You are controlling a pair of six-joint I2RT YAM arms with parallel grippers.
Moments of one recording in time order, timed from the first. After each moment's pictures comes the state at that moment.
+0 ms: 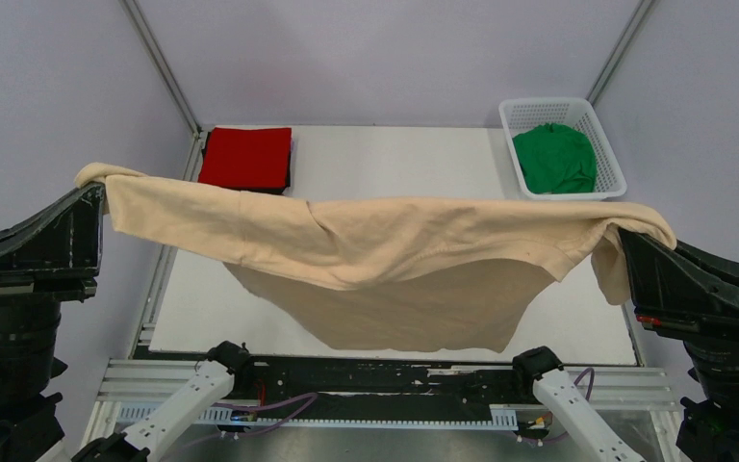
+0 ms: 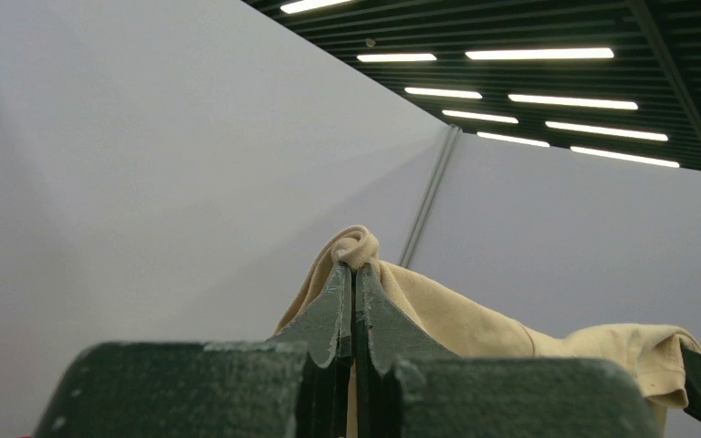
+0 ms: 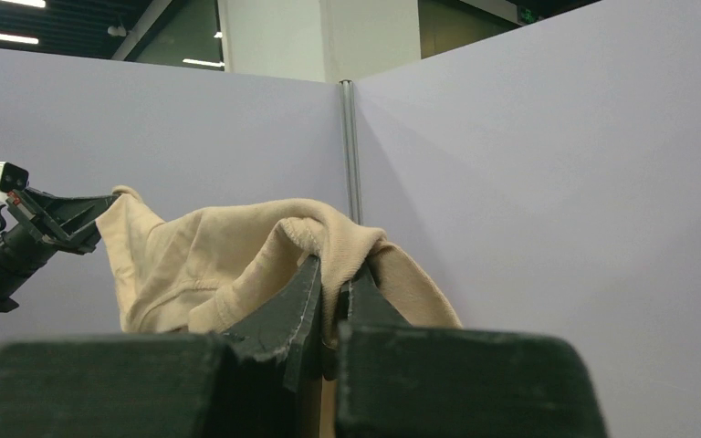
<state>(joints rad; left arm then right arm) -0.48 0.61 1.75 -0.42 -0.07 -0.41 0.35 0.51 1.52 -0.21 -0.29 0.41</state>
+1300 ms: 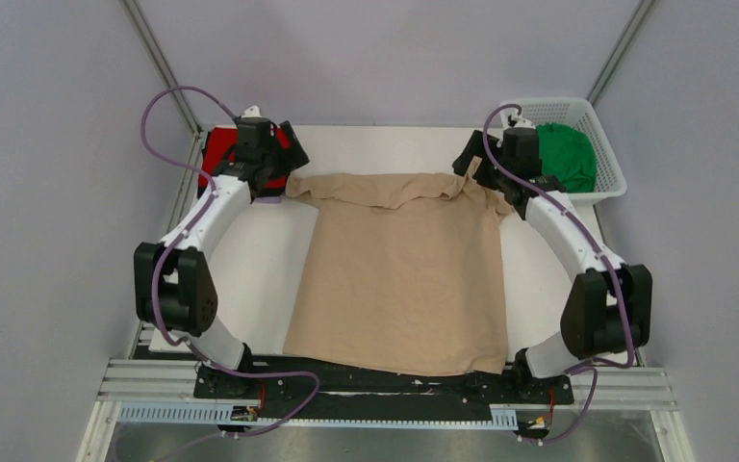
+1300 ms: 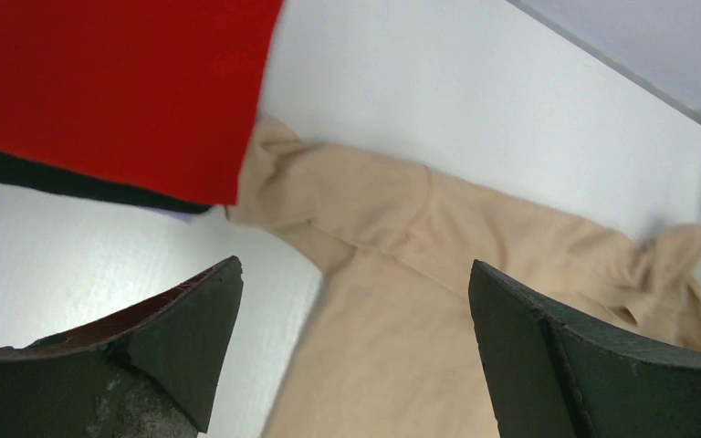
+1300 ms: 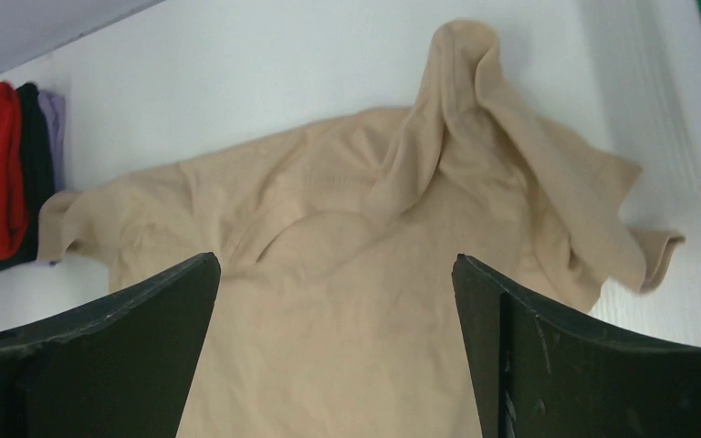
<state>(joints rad) -0.22 1.55 1.28 -0.30 -0.07 -0.58 0.18 1.46 1.15 -0.23 -0.05 0.50</state>
